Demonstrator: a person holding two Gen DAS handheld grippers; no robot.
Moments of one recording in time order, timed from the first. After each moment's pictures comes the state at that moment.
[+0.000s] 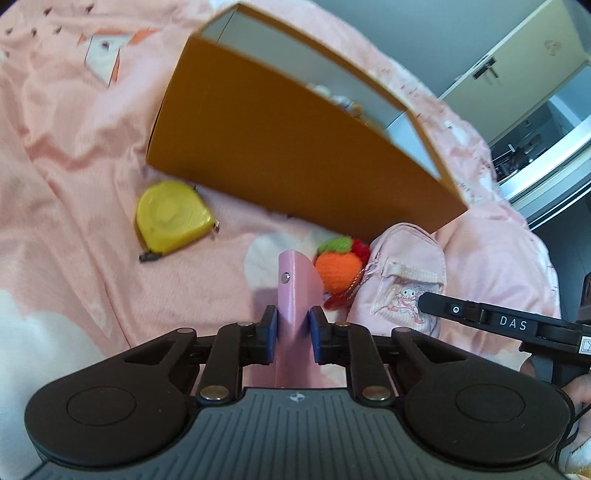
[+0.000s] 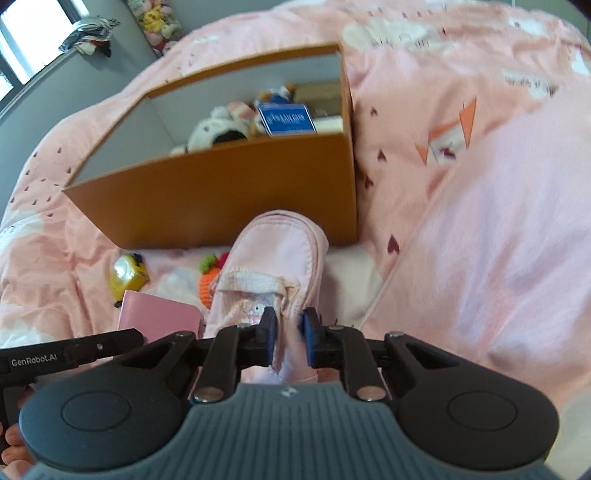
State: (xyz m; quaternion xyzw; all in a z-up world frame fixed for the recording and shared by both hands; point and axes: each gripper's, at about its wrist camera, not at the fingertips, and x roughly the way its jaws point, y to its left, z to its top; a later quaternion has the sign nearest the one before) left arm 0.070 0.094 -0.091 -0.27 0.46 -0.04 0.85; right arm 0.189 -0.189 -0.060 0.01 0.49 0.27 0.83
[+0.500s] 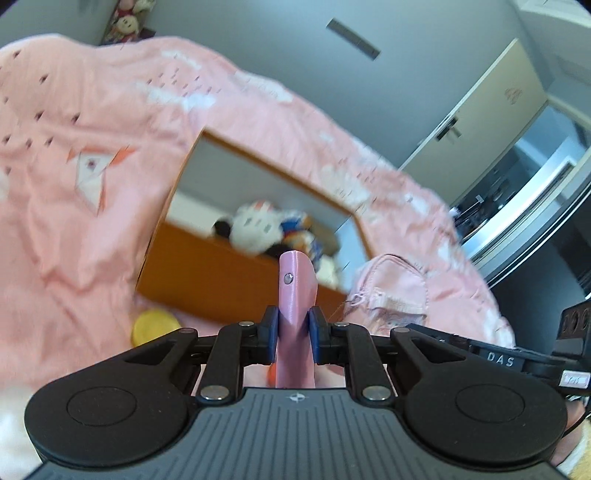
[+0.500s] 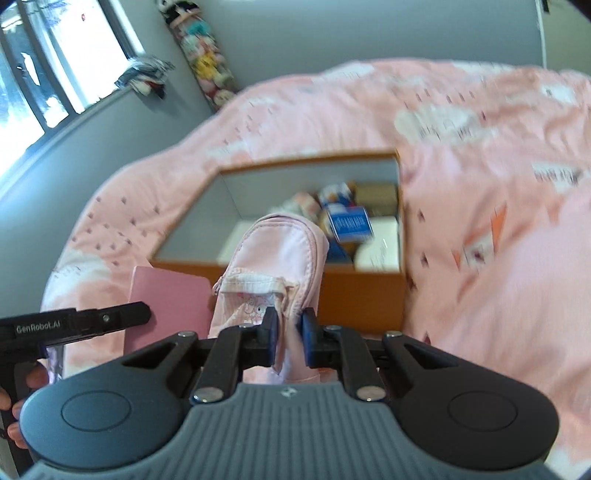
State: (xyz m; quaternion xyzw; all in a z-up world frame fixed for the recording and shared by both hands) left arm 0.075 0.117 0.004 -0.28 0.34 -0.05 0.90; right arm 0.186 -0.182 0.027 0.03 0.40 0.34 0.85
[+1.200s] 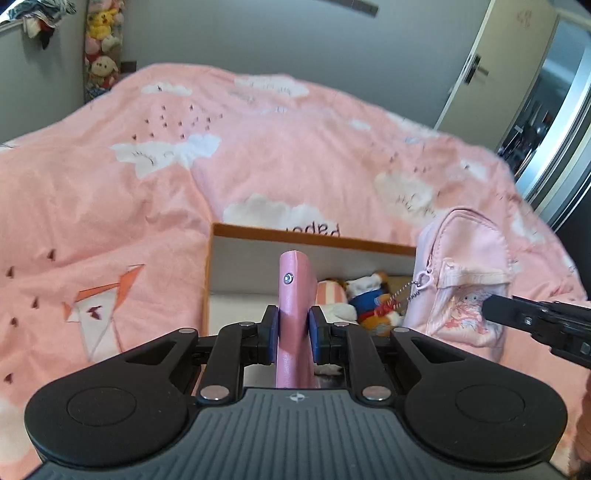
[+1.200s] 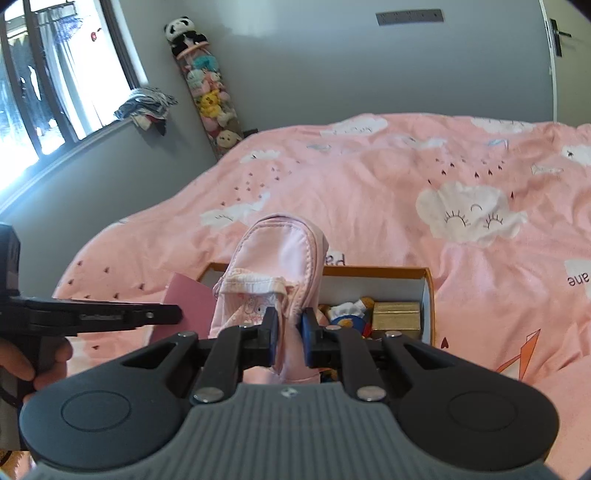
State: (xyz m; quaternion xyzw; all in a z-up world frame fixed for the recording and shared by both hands) left arm 0.248 0.142 0.003 -0.12 0.42 0.00 0.90; right arm 0.288 -0.111 0.050 0.03 0.35 0.34 0.87
